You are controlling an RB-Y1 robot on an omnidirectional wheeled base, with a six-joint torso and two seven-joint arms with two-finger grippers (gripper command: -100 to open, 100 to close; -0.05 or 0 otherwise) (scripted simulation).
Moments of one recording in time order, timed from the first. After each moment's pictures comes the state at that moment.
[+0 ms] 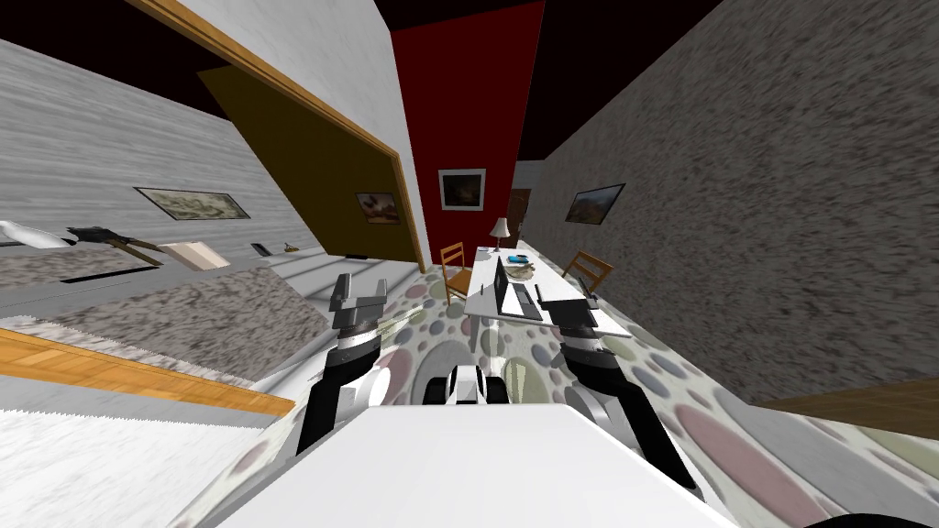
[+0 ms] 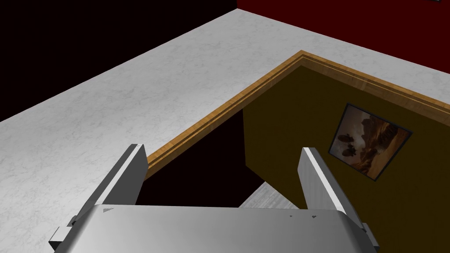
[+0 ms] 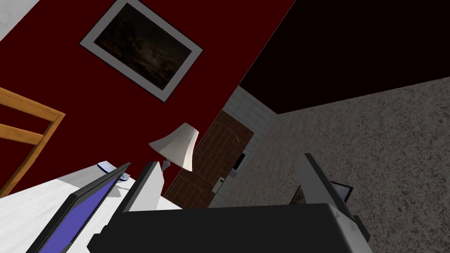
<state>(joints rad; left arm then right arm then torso) 0.53 -0.01 0.03 -2.29 0.09 -0.55 0.11 0.63 -0.24 -0.02 -2.42 -0.26 -0.36 -0.82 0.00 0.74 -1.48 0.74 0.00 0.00</state>
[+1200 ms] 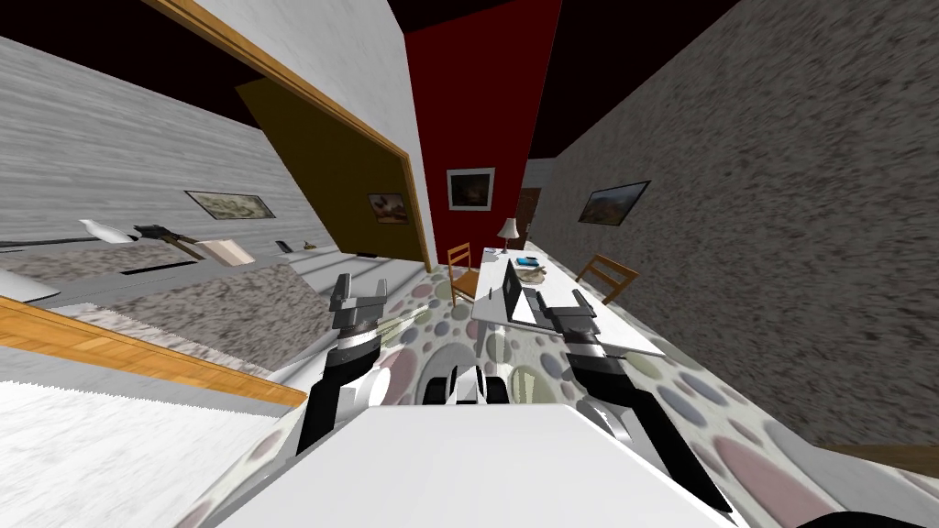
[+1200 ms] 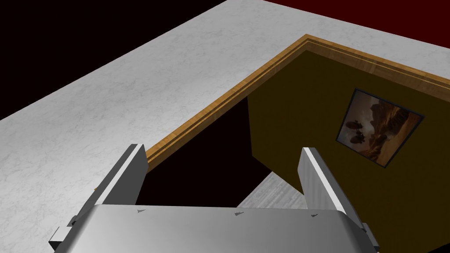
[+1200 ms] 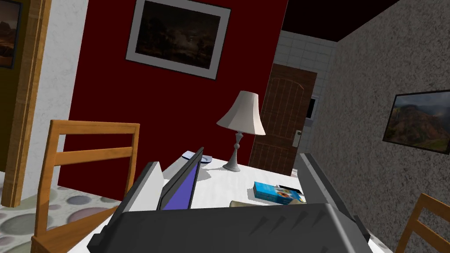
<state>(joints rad) 0.53 -0.01 0.03 -2.29 0.09 -0.55 0.11 0.71 -0.25 -0.04 -2.43 -0.40 -0.24 -1.15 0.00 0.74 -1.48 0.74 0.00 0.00</state>
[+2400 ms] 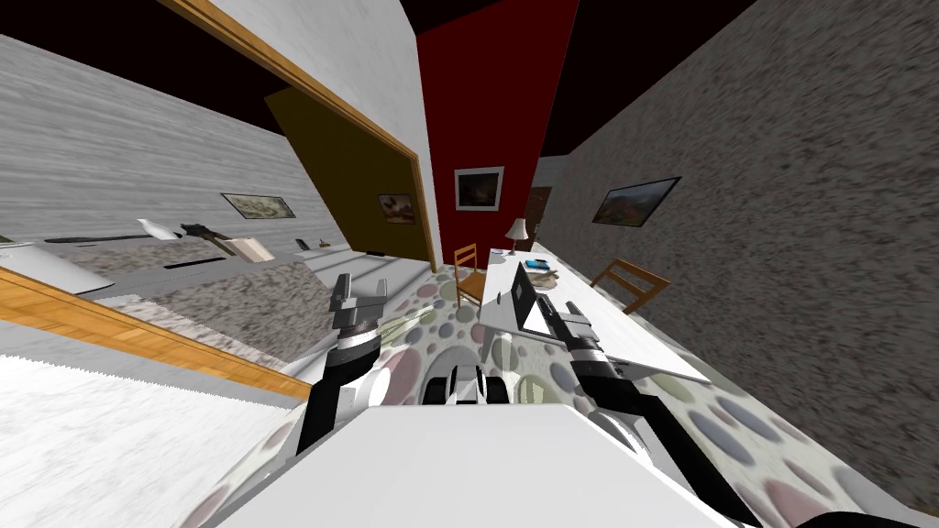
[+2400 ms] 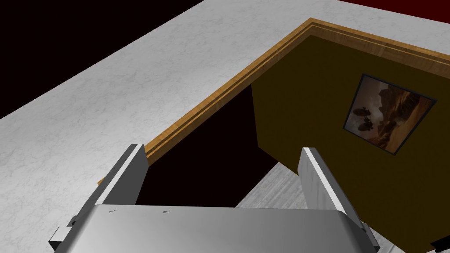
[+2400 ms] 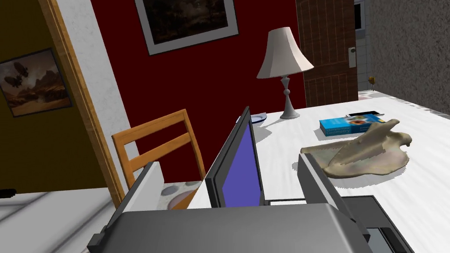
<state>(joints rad) 0.53 -0.01 0.03 -2.29 0.09 -0.55 0.11 0.78 -0.25 -0.07 -2.45 -0.54 -0.10 -1.48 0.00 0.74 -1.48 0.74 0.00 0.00</state>
